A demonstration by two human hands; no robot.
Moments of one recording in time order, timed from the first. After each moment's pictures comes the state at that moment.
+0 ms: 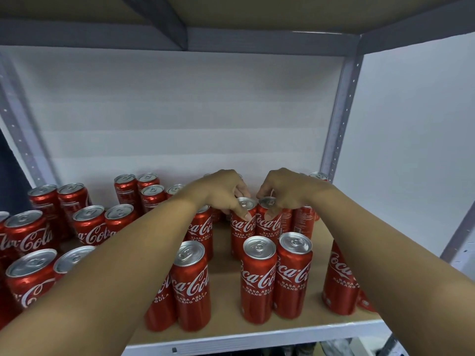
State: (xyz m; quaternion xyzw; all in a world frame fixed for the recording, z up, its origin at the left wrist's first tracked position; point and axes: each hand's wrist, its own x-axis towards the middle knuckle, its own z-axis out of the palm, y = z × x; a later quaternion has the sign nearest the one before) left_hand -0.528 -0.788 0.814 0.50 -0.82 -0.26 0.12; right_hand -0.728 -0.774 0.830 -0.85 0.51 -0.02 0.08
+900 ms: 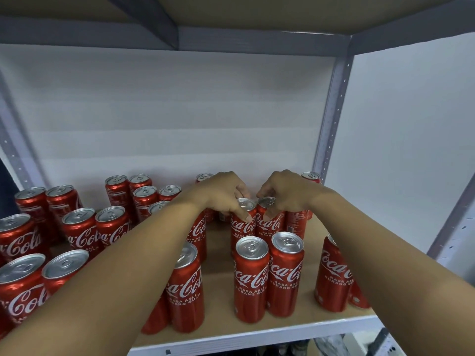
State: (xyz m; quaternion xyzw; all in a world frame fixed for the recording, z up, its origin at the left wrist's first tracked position) left_hand -0.543 -0.785 0.813 0.50 -0.83 -0.23 0.11; right_hand -0.747 -0.771 0.819 -0.84 0.53 -0.07 0.08
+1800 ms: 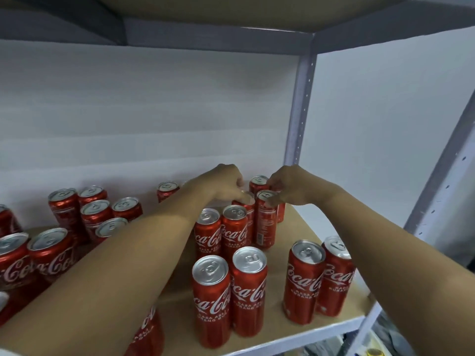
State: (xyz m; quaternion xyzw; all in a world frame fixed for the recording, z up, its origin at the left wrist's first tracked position) left_hand -0.627 -0.824 0.830 0.51 -0.84 -0.17 0.10; right_hand -0.836 -0.803 0.824 -0.79 0.60 -0.07 0.04
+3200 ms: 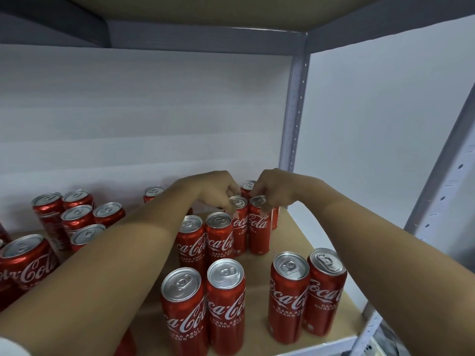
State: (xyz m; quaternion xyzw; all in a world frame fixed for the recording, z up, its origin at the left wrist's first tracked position) left_hand -0.640 -0.851 0.827 0.49 -0.86 -0.18 0.01; right_hand -0.843 -0.832 0.830 -0.84 0.53 0.02 0.07
